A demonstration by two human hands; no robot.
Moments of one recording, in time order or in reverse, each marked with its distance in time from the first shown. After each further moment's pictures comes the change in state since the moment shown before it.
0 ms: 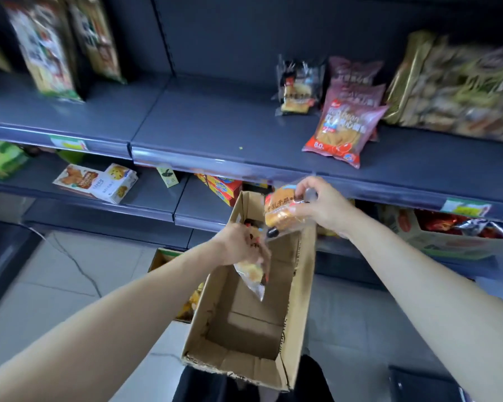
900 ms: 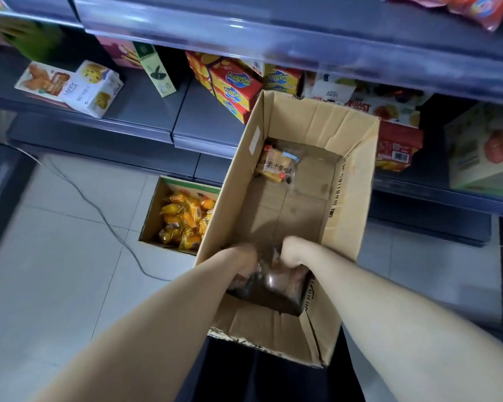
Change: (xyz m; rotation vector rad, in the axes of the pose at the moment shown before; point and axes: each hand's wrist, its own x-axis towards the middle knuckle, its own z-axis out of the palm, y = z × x) left_hand 0.071 -0.112 0.185 0.146 -0.521 -0.258; right_hand -0.003 0.178 0.212 -0.605 -0.860 0.620
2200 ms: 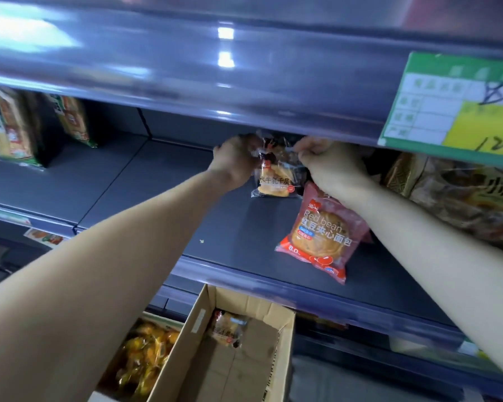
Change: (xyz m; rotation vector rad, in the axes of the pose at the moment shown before) left_hand -0.161 0.204 -0.421 -0.347 1.128 0.468; right_hand -0.288 0.019 -0.398 0.501 1.096 -0.568
